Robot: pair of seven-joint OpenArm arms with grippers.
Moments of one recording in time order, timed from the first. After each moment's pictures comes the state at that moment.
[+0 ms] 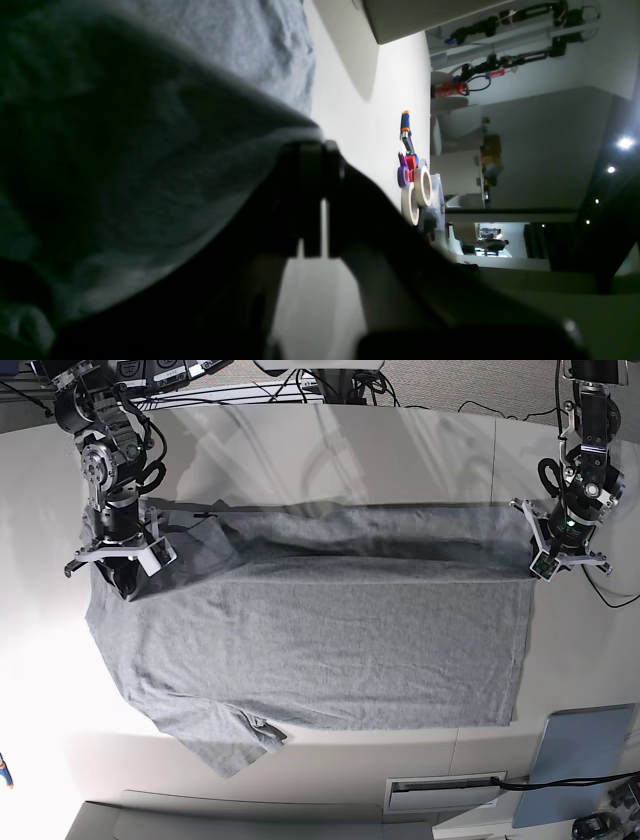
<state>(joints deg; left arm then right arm) 15.2 -29.0 -9.4 92.2 5.6 -25.2 17.5 -17.4 36.8 -13.4 103.9 -31.5 -9.1 -29.6</state>
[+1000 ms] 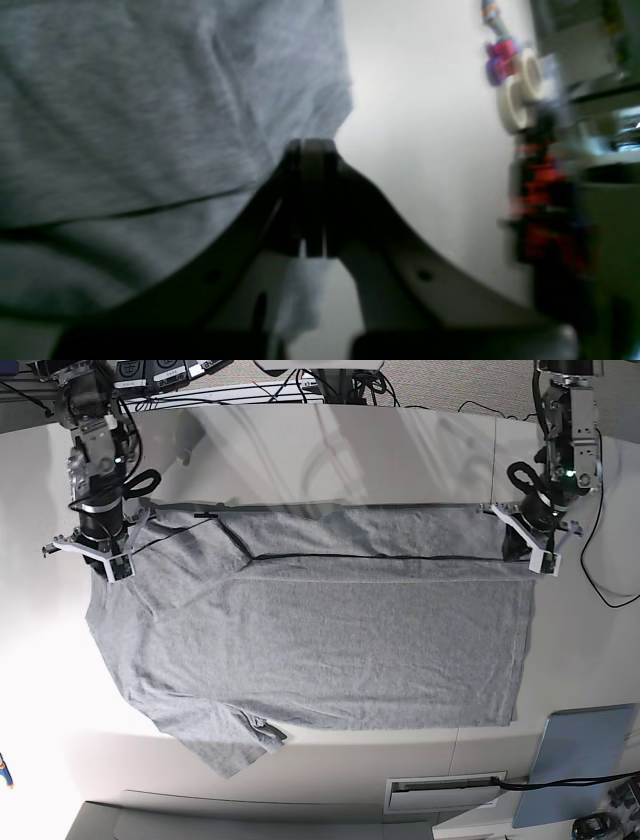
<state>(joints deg) 15.4 -21.3 -9.5 88.5 -24.2 -16.9 28.0 -18.8 33.0 -3.0 103.6 -7.4 -3.8 -34.1</state>
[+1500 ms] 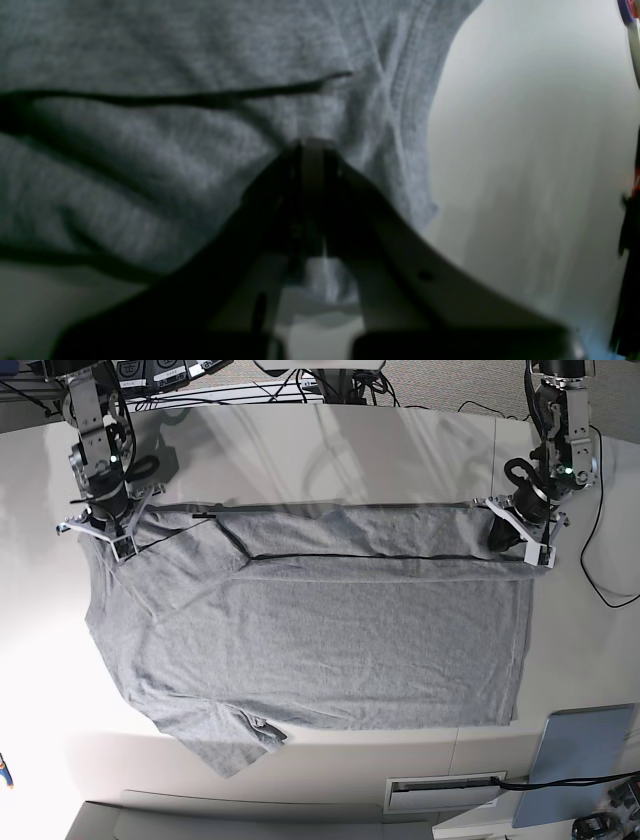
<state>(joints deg) 15.2 -20.4 -10.1 82.5 -27.8 -22.9 28.5 -19.9 31.4 -2.8 90.3 -2.9 1.8 -28.8</state>
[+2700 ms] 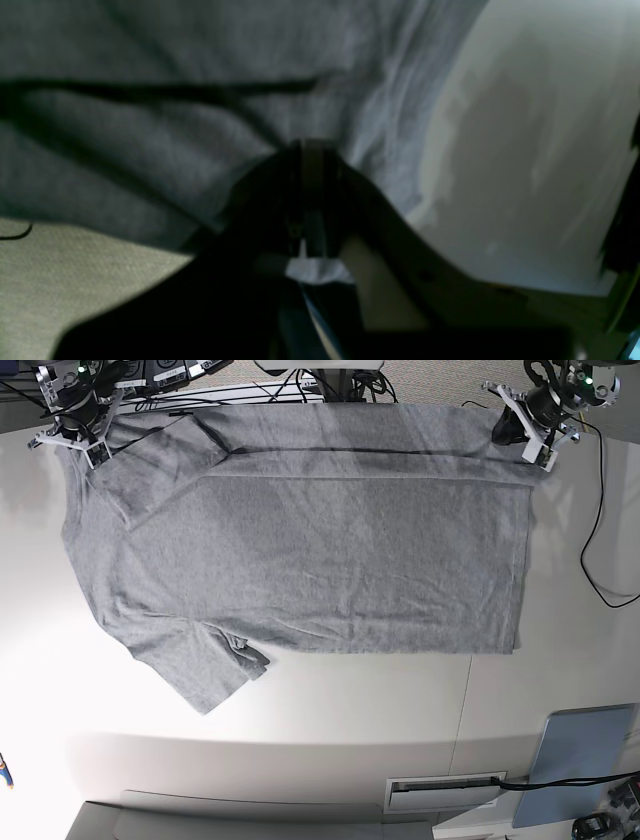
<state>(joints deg) 43.3 -26.7 -14.3 100.2 -27.4 -28.8 31.2 -49.1 32.5 13.9 105.2 -3.7 7.3 -29.2</state>
